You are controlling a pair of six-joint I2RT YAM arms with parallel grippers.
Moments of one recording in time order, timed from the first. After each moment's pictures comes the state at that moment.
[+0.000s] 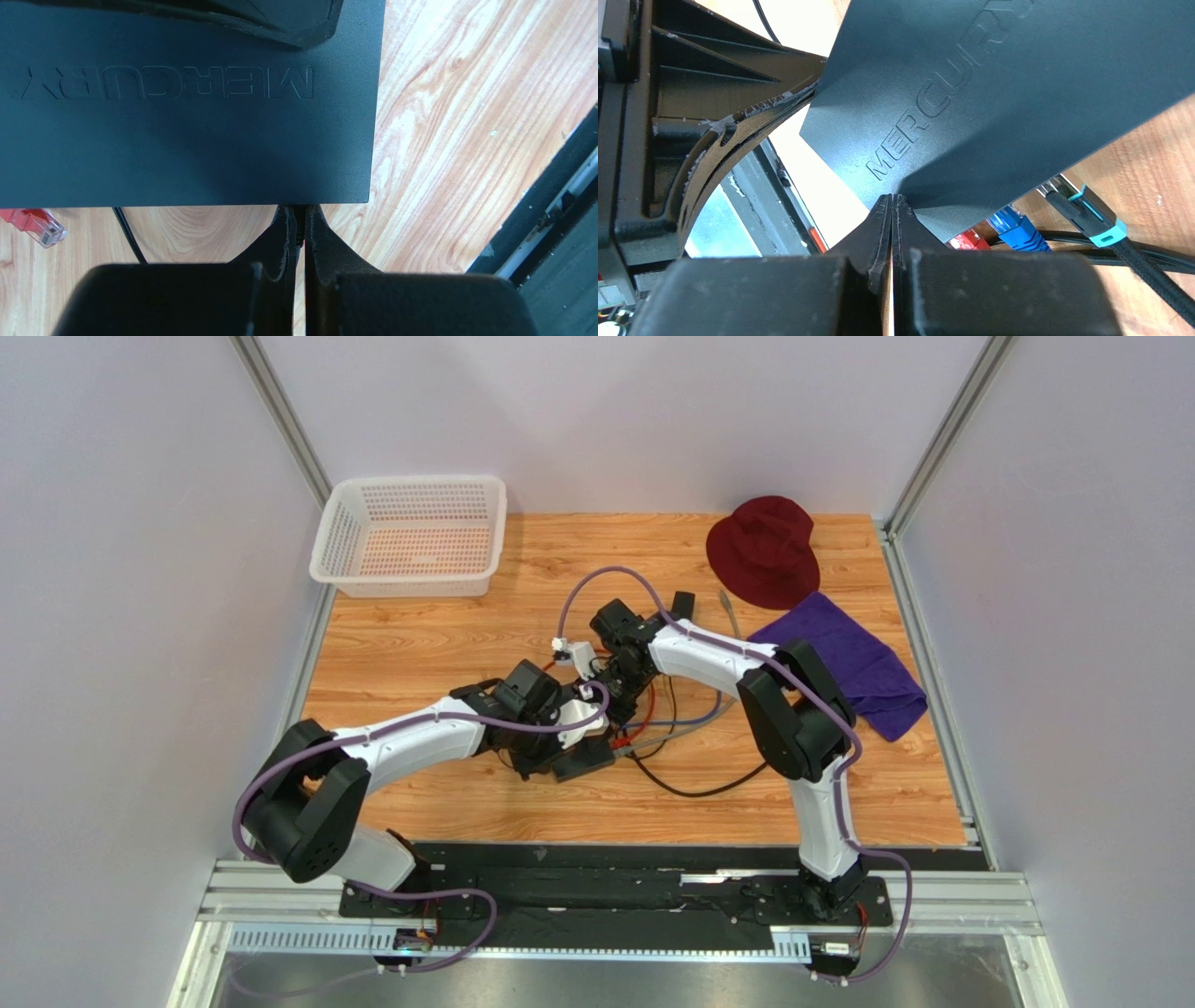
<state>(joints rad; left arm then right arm) -0.70 1.44 0.76 -0.47 0.25 0.45 0.71 2.07 1.50 -0.74 -0.67 -0.09</state>
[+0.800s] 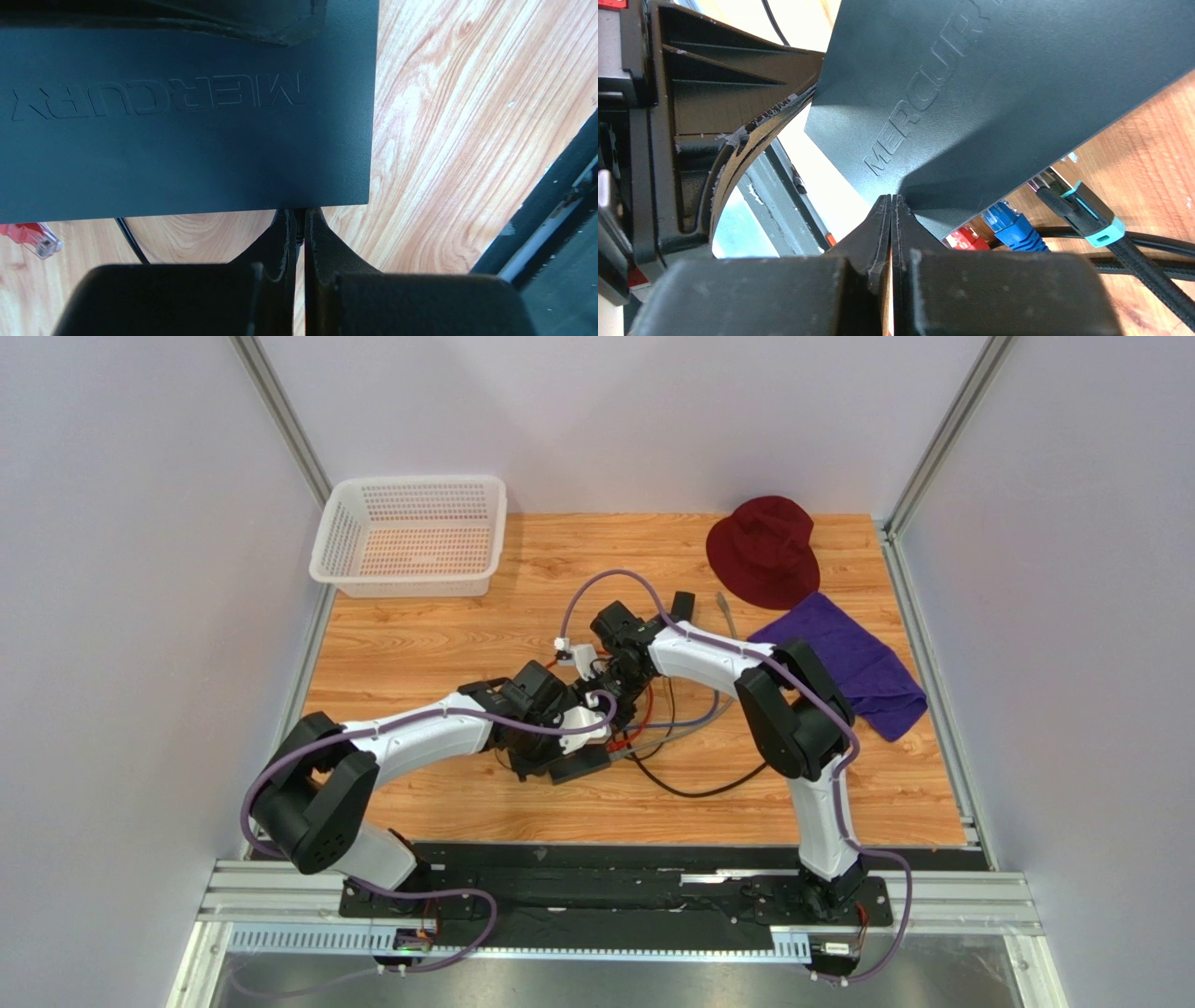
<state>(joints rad) -0.71 1.48 0.79 -0.54 0.21 0.53 0.71 2.08 1.49 -0.72 -0.69 -0.02</state>
